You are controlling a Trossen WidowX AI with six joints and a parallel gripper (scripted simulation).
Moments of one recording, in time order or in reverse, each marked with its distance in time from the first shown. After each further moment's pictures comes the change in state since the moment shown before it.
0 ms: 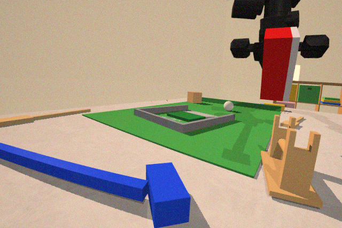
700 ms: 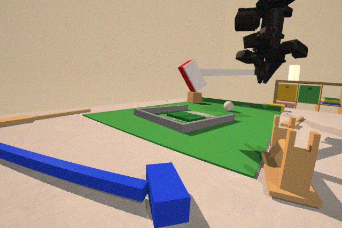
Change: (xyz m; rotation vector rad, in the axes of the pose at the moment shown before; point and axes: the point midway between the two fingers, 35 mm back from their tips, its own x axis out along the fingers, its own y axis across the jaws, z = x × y) arm -0.028 -0.021 -0.099 0.583 0.047 -0.092
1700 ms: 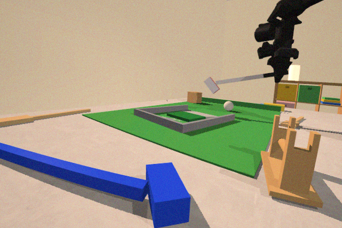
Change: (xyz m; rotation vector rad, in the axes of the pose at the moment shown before) arm -0.039 -0.052 -0.147 0.820 0.101 -0.110
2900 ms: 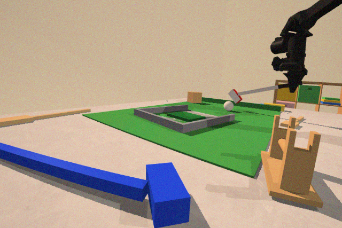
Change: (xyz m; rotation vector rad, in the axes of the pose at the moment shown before) arm 0.026 -0.058 -0.066 0.439 0.052 -0.048
